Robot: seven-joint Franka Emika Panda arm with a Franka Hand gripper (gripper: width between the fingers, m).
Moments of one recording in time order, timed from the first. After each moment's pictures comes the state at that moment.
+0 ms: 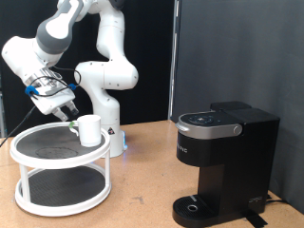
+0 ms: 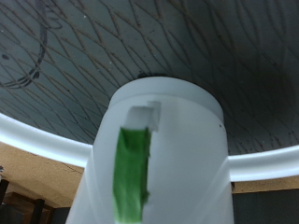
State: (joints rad) arm -0.46 -0.58 -0.58 -2.81 0.44 2.02 1.65
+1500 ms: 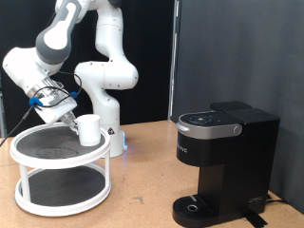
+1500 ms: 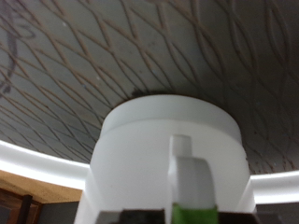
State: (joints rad) arm -0.43 -0.49 -0.58 -2.81 0.51 2.03 1.57
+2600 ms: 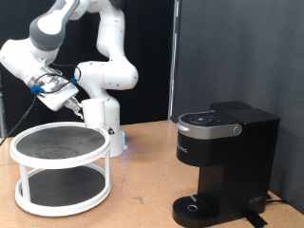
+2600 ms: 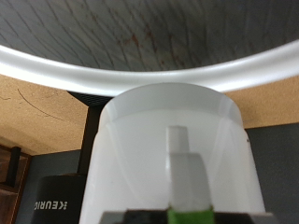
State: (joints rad) arm -0.47 -0.57 -0.56 -2.77 0.53 1.82 1.65
